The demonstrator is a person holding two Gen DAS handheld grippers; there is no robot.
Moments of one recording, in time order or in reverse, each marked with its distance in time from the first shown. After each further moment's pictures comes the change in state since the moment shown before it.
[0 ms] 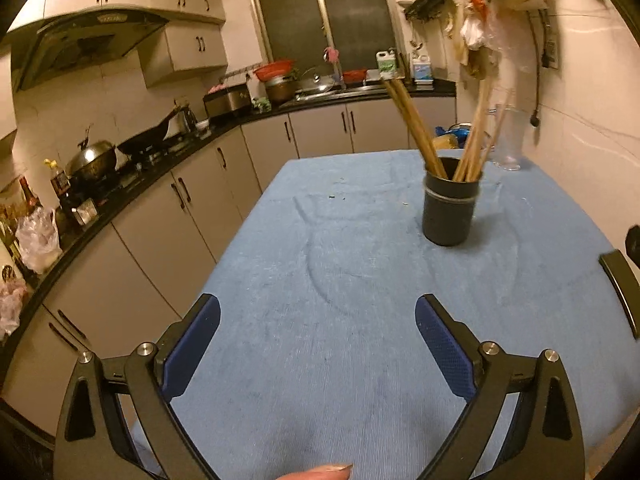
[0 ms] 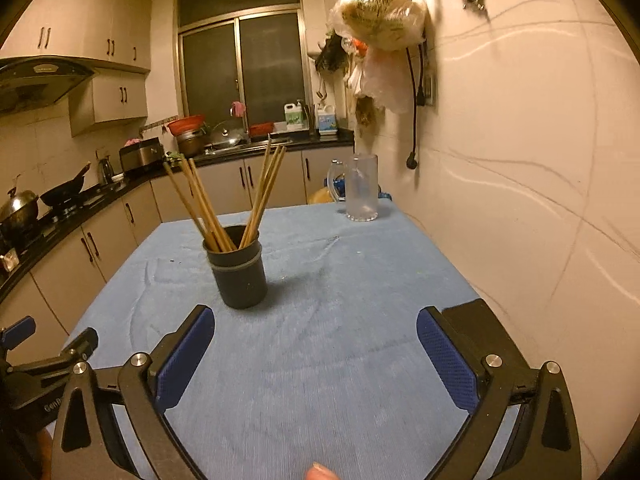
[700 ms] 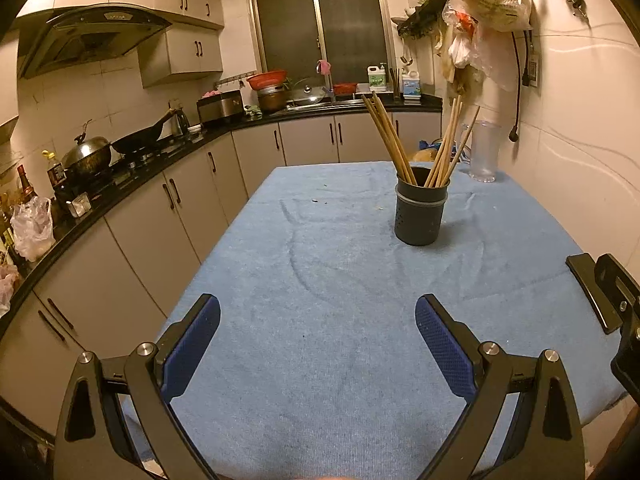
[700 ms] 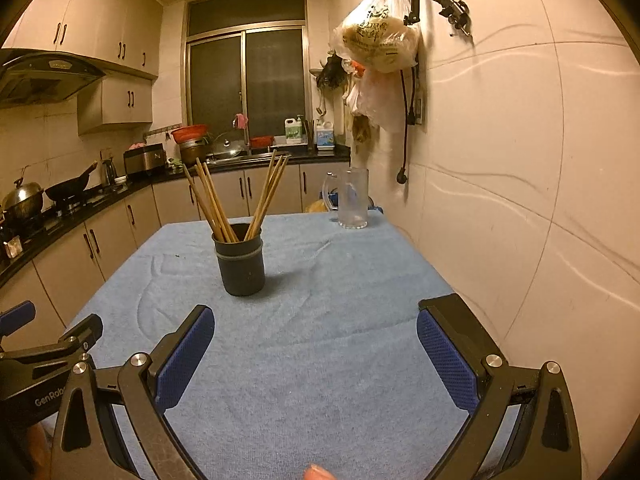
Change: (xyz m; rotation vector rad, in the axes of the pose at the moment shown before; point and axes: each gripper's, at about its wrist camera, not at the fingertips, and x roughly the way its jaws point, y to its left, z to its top) left arm -0.039 -0.006 -0.015 -0.044 -0.027 -0.052; right arm -0.044 0.001 -0.023 -0.039 -0.047 -0.020
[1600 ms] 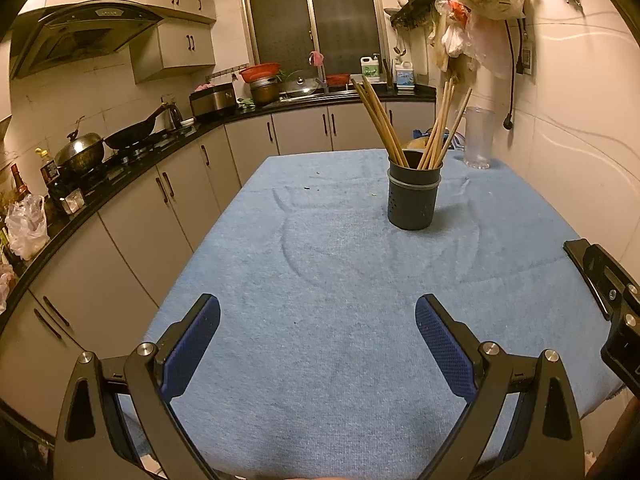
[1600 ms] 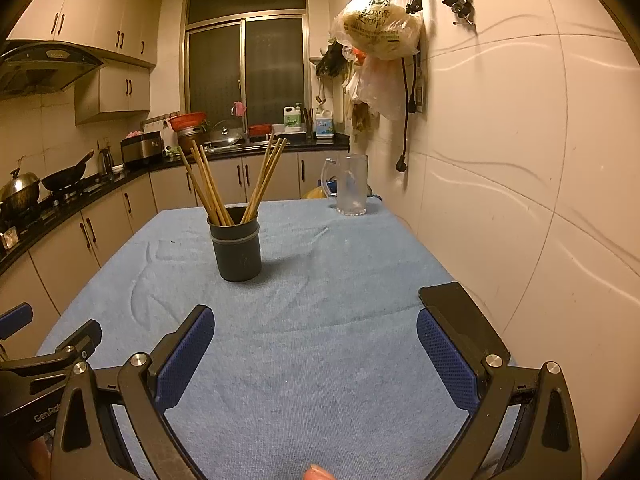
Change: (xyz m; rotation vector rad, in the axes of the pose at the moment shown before) left arm 0.008 -0.008 -0.010 0.015 0.030 -0.017; right arm 0.010 0.000 -0.006 -0.011 0.042 -0.005
